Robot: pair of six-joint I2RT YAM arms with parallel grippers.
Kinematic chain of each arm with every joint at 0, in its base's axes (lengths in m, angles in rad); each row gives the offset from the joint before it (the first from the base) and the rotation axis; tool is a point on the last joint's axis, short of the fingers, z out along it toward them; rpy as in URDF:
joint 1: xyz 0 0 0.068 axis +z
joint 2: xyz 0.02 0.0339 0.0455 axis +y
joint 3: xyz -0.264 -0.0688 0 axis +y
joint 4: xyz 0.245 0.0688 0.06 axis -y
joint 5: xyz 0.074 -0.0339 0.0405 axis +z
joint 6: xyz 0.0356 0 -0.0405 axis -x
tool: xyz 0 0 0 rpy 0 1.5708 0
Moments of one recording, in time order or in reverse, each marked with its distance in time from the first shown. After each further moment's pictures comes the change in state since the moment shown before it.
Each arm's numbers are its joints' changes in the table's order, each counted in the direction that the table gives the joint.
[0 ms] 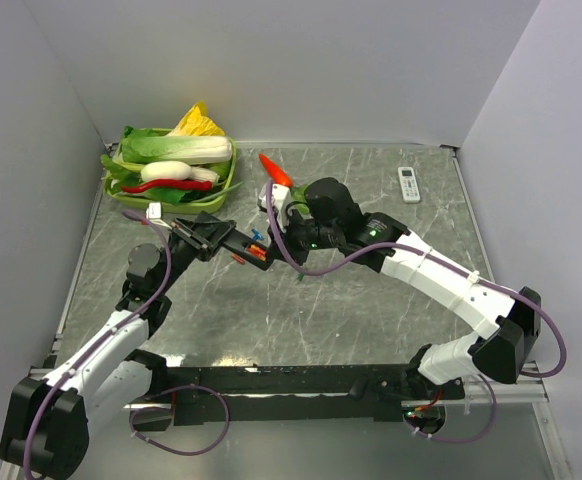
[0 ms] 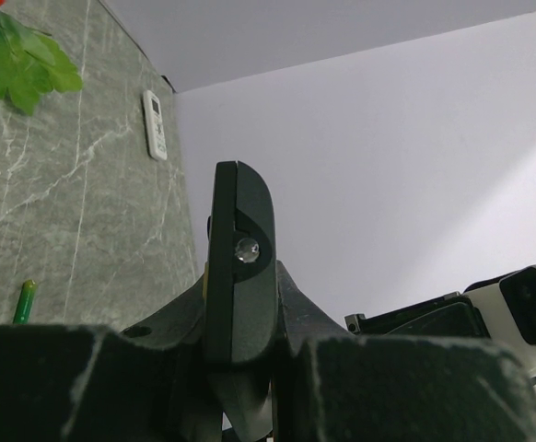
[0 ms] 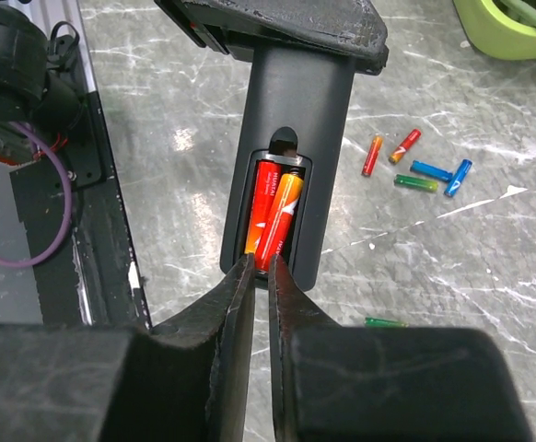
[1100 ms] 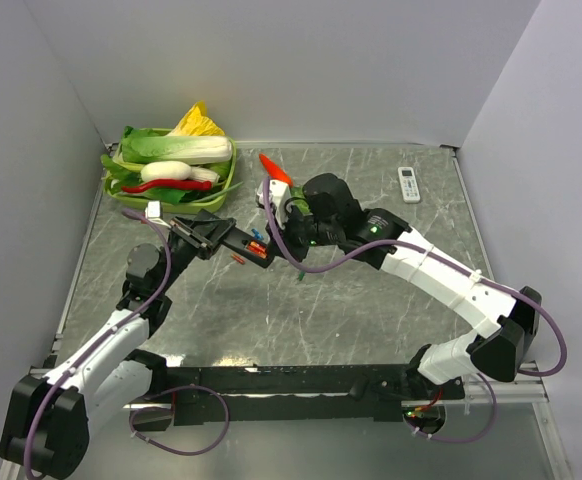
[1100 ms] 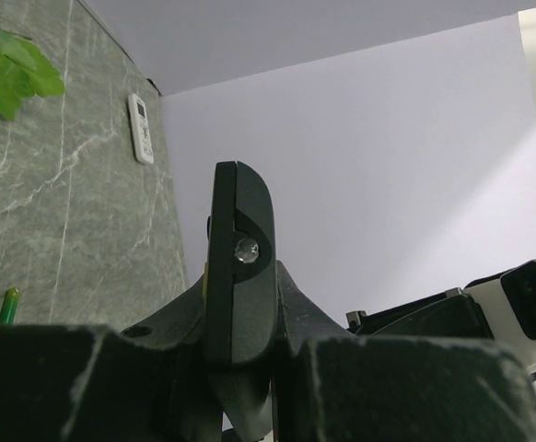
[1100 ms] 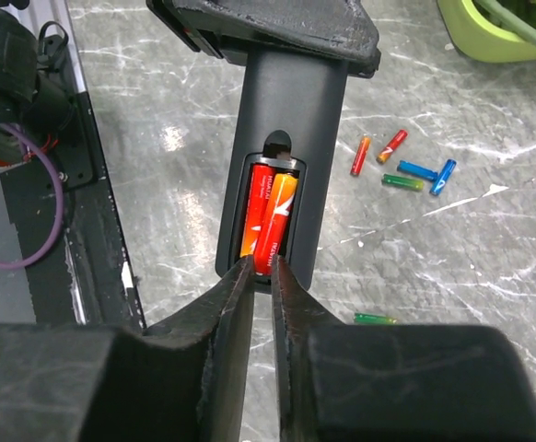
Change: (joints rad) left arm 0.000 0.011 0.000 0.041 -0.001 0.019; right arm 0.009 0.014 -0.058 -0.048 -0.035 0.014
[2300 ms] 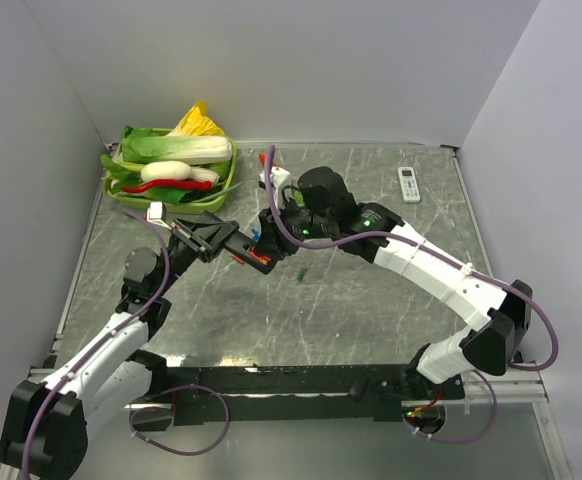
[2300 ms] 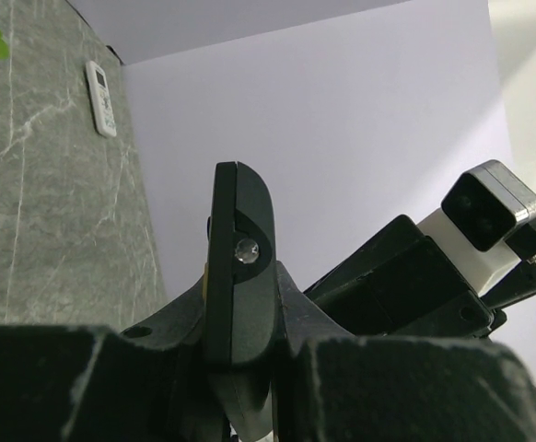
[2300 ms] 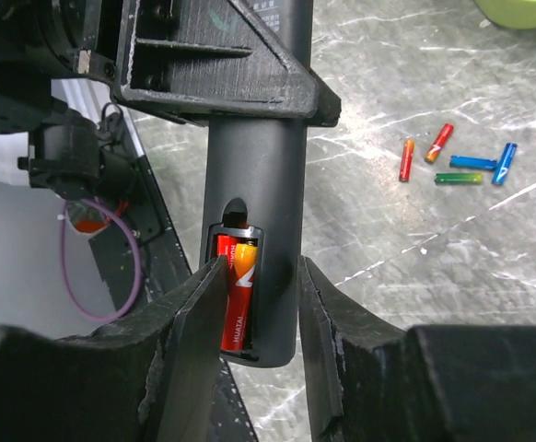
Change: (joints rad) left arm -0.007 -0.029 0.009 0.035 -0.066 0.059; right arm -0.015 0.051 -0.048 0.036 0.016 -0.288
